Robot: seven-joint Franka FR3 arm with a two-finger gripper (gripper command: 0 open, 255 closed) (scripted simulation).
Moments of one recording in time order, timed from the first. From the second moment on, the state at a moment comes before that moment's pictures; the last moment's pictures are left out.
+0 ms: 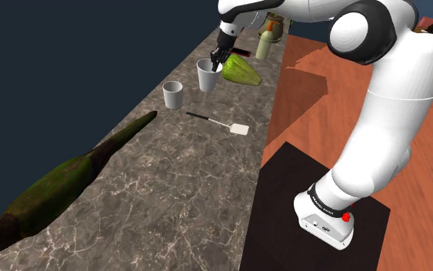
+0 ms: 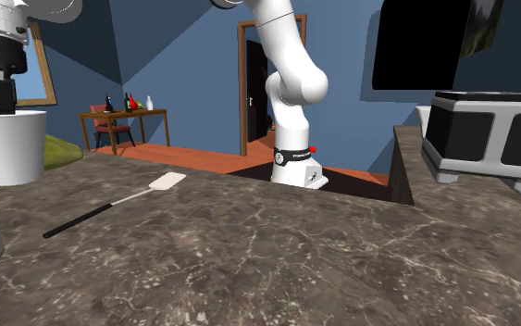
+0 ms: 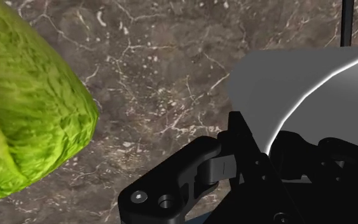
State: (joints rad) arm -0.25 0.39 -0.01 -1.60 0.28 2.04 -0.42
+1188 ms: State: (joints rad) arm -0.25 0.43 0.00 -1.66 0.29 2.13 -0.45
